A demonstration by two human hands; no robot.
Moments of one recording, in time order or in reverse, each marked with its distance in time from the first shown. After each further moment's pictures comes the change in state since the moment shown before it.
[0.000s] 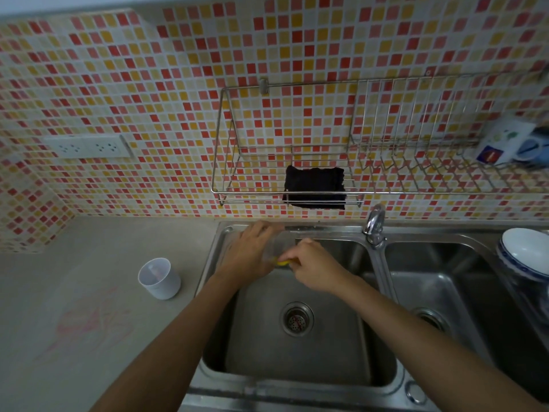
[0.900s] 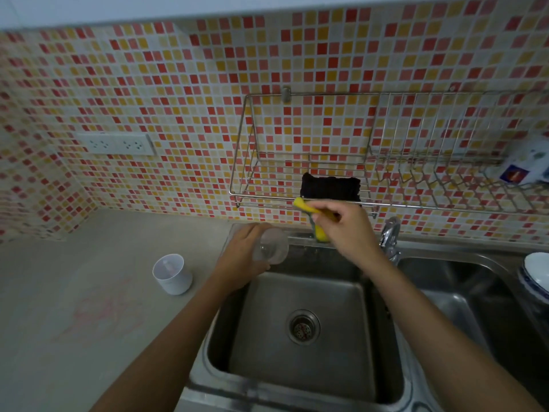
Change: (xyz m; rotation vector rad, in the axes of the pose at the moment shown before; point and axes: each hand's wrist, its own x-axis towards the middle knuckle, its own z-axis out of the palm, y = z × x) left_hand -0.023 -0.023 -0.013 -0.202 0.110 -0.176; right_hand 0.010 -0.029 -0.084 0.396 0.360 0.100
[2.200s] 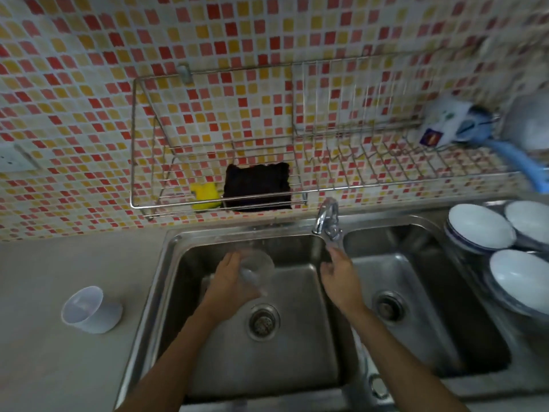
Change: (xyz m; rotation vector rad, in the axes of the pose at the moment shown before) left_hand 0.015 0.035 0.110 -0.205 -0.210 -0.077; right_hand -0.085 0.198 0.000 -0.179 0.267 0.466
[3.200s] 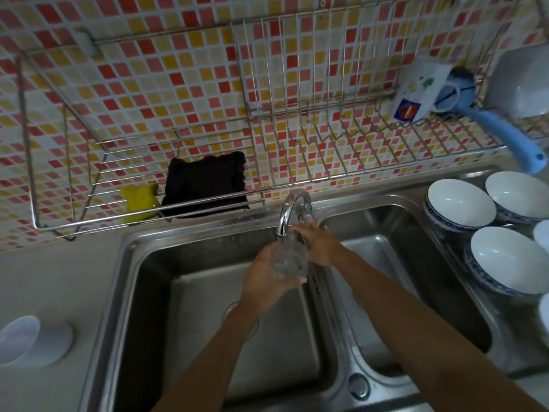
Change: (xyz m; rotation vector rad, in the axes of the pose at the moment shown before) left_hand 0.051 0.071 0.112 -0.391 -0.102 -0.162; right_hand 0.125 0.090 0.013 -0.390 -0.577 -0.110
